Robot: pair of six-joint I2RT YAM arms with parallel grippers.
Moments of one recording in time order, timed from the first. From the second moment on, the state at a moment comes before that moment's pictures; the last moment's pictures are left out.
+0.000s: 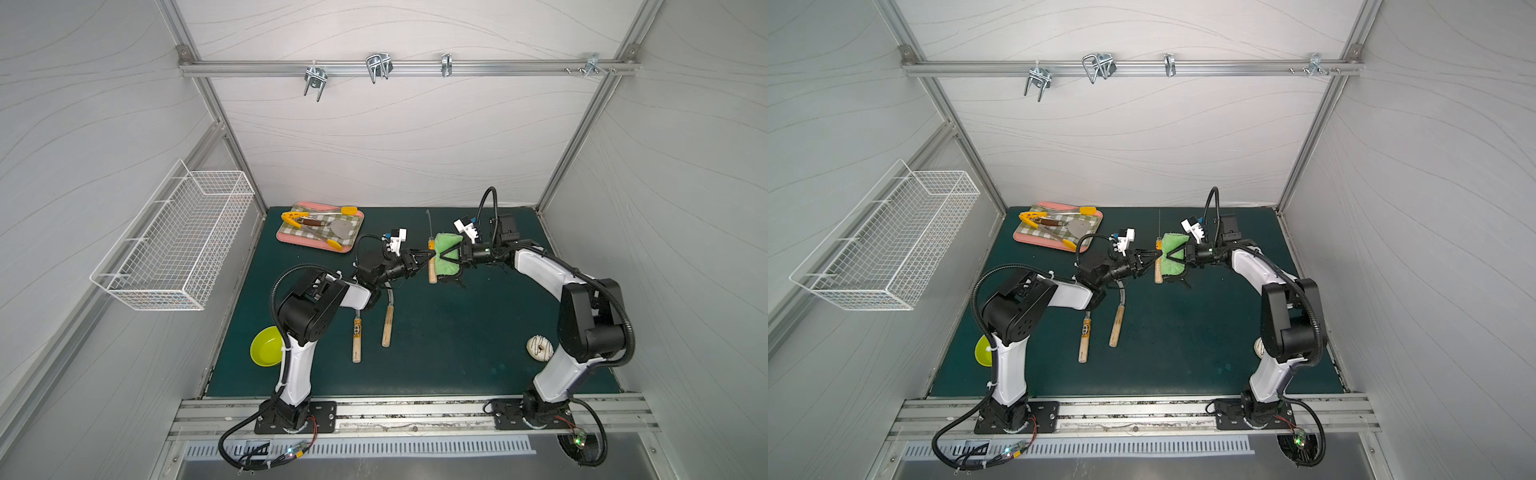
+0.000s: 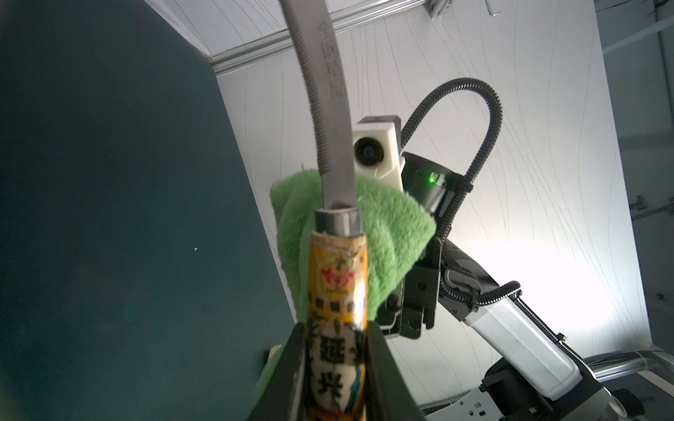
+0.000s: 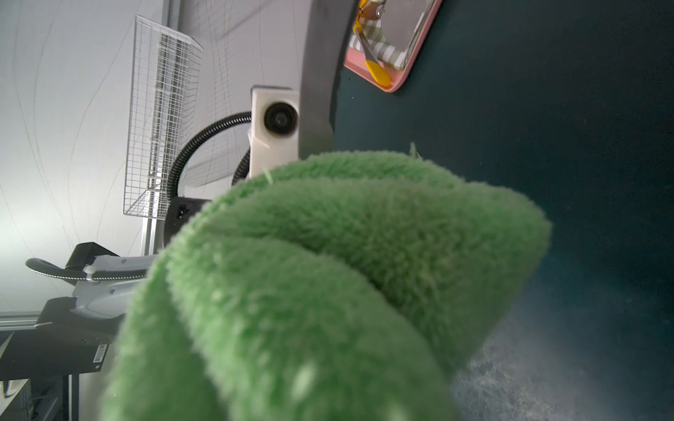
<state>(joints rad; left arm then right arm) -0.55 2.04 0.97 1.20 0.67 -1.37 0.24 1.71 1.18 -0.33 -1.11 0.34</state>
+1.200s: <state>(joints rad) -0.55 2.05 0.97 1.23 0.67 -1.36 0.20 1.77 1.32 -0.26 -1.07 0.49</state>
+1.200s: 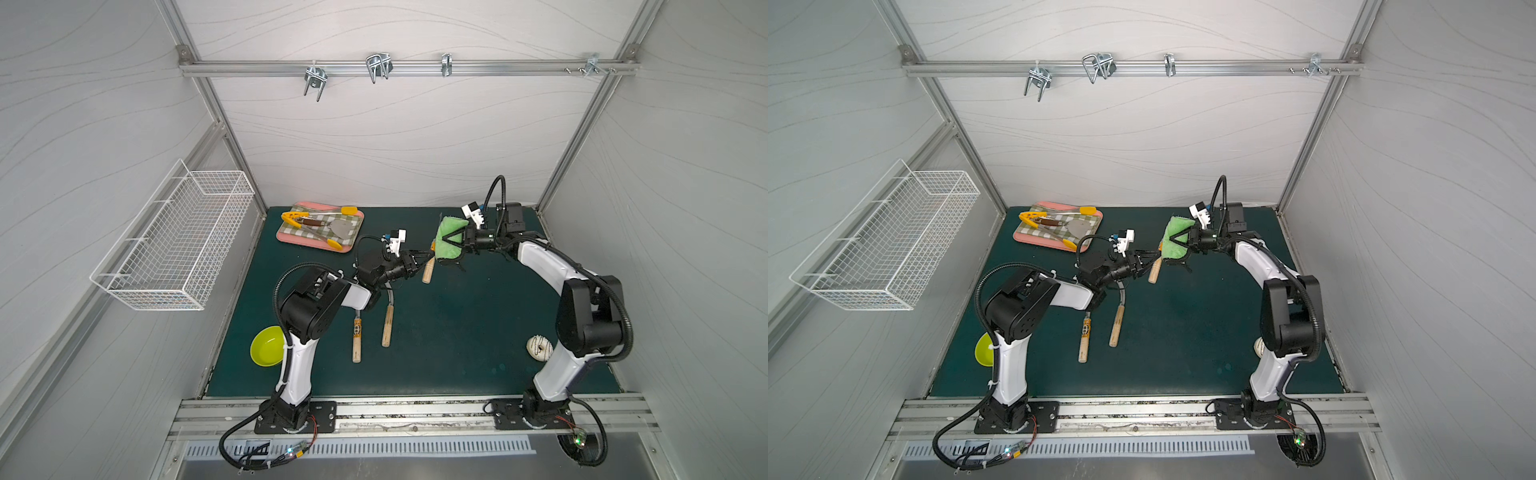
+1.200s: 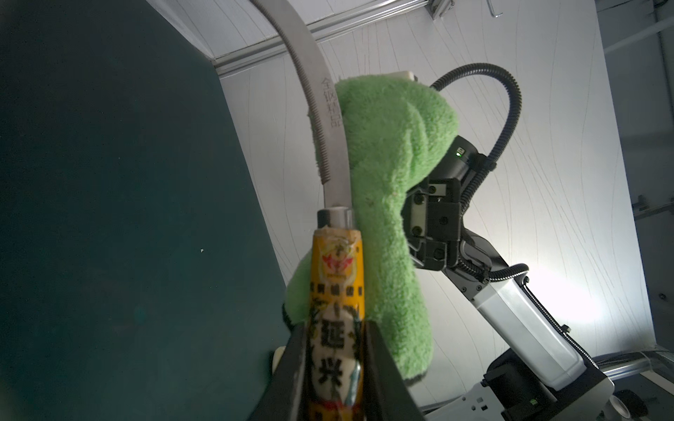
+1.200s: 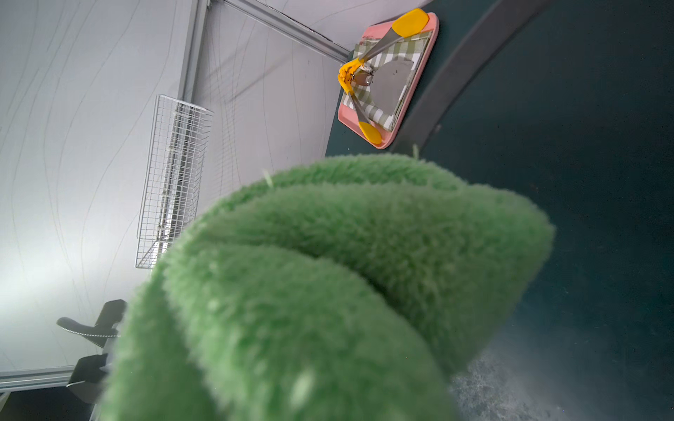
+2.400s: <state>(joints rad) -0.51 2.05 0.99 1.24 0.67 -1.35 0.33 1.38 0.83 -0.34 -0.97 0.47</state>
